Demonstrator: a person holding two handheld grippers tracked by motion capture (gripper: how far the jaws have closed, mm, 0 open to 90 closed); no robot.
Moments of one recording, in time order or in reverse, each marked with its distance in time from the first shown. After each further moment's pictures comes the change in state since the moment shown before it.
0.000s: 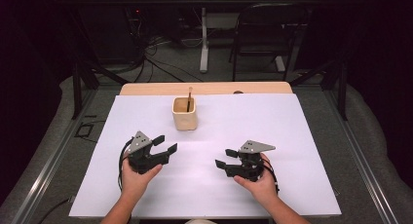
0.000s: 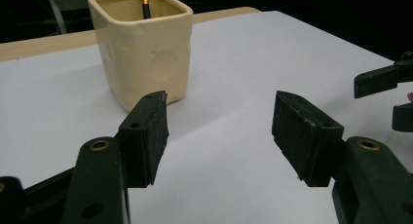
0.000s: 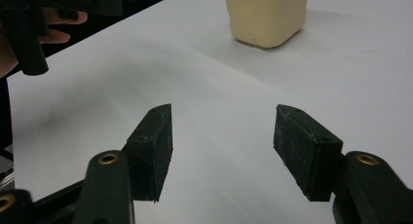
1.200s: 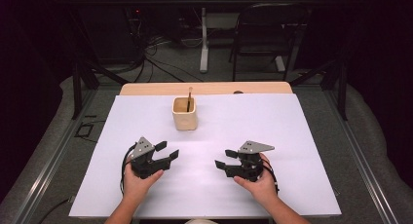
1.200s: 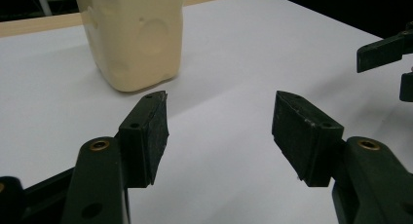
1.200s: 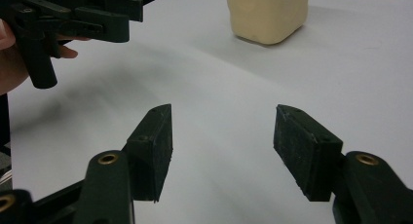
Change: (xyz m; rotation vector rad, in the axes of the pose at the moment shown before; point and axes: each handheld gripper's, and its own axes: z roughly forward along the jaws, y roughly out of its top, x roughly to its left) left arm 0.002 -0.022 0.007 0.027 -0.029 0.007; right arm 0.000 -0.001 0.002 0.009 0.000 -0.005
